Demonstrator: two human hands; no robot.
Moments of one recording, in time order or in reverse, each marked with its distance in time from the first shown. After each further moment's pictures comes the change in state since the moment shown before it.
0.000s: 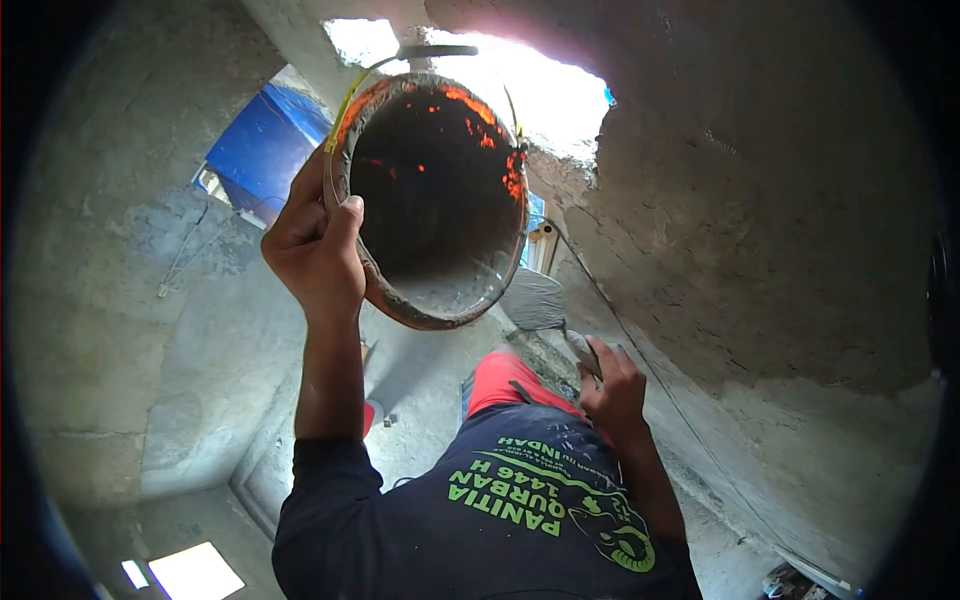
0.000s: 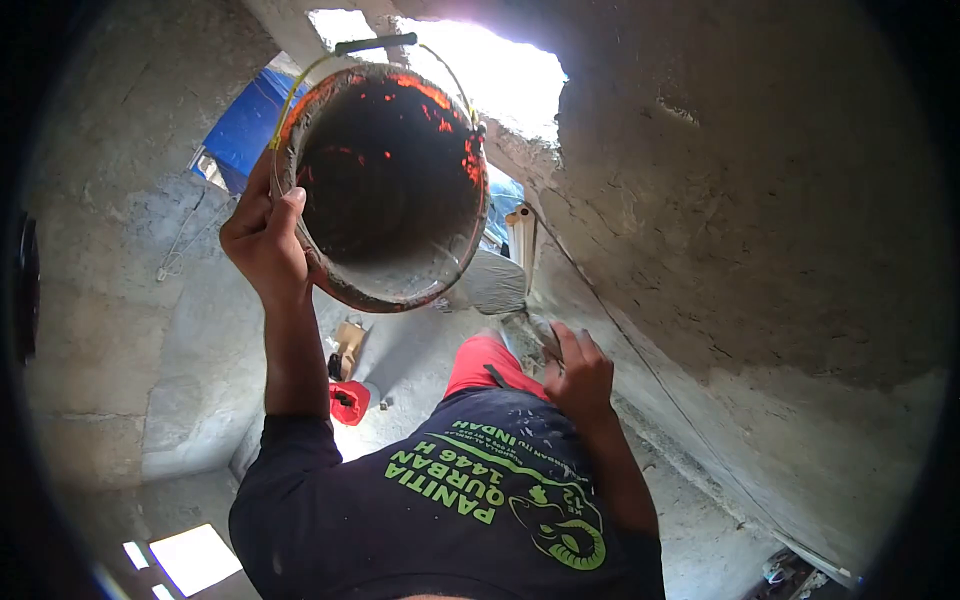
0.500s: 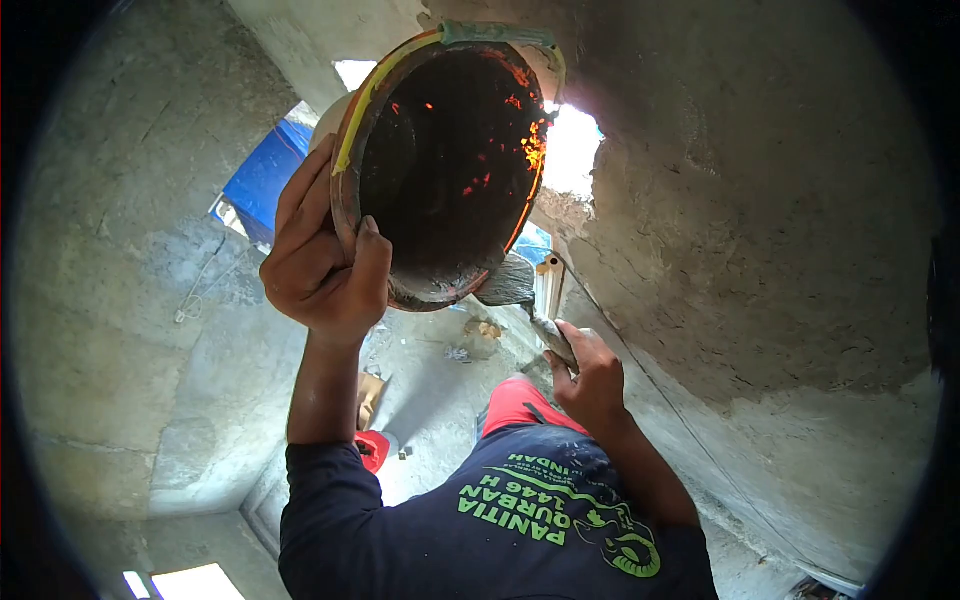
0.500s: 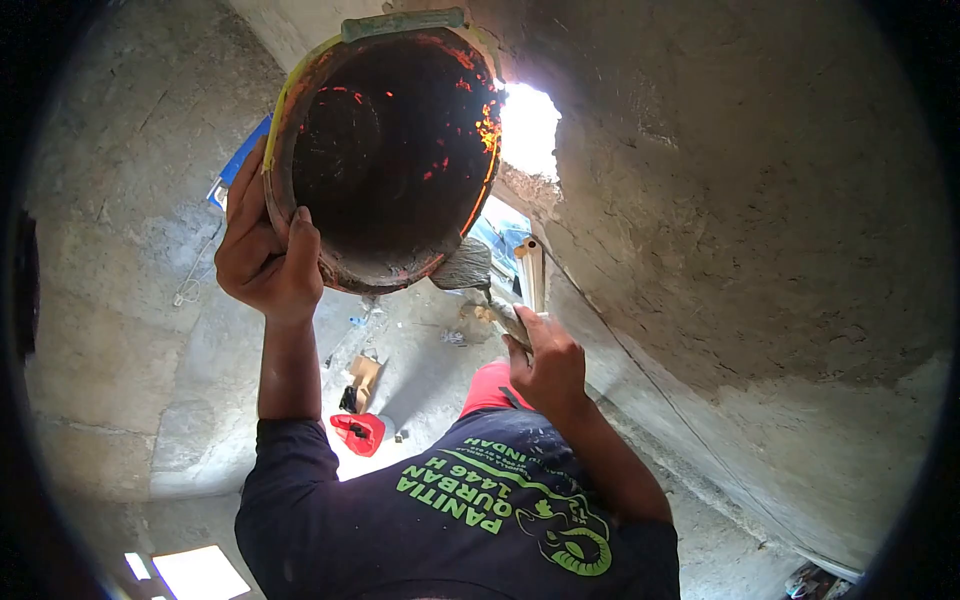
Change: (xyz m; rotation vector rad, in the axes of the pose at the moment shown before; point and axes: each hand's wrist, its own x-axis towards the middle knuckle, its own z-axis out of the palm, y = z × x) left_hand 0.034 0.043 0.009 0.171 -0.196 0.741; right_hand 0.059 -0.056 0.006 0.234 0.103 -0.097
